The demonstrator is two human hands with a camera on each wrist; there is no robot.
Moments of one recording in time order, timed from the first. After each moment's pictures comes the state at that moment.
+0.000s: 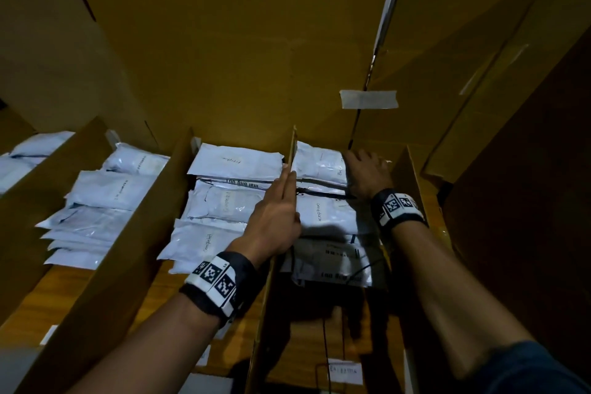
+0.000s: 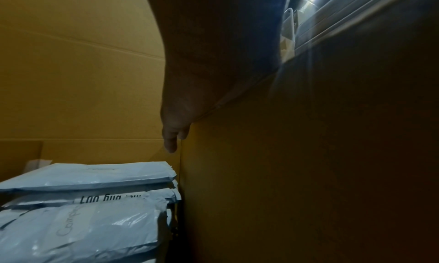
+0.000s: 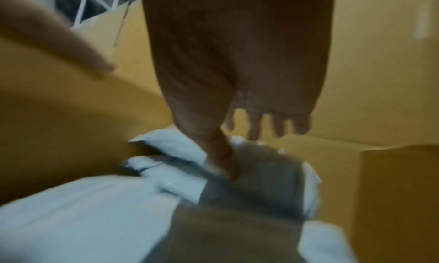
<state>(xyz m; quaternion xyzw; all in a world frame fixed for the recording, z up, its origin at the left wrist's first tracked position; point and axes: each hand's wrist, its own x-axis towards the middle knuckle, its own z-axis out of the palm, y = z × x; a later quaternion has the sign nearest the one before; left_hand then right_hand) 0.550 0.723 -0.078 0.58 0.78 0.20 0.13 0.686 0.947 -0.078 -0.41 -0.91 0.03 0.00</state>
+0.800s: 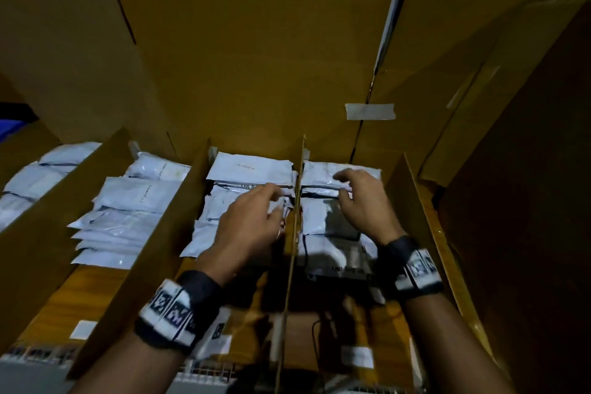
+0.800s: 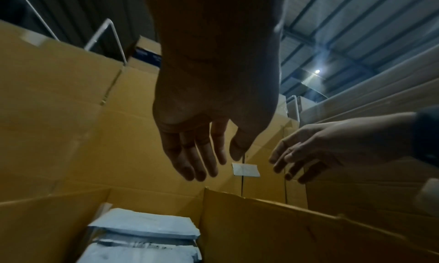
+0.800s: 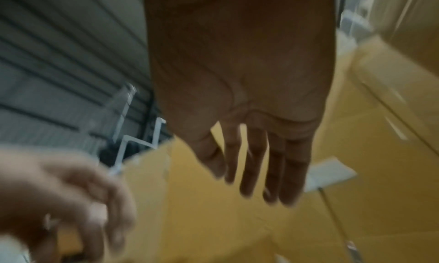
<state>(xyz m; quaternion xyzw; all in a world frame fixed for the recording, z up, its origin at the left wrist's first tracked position) 0.528 0.626 -0.014 0.52 0.80 0.28 0.09 0.715 0.798 -0.009 -0.37 -0.89 0.18 0.21</state>
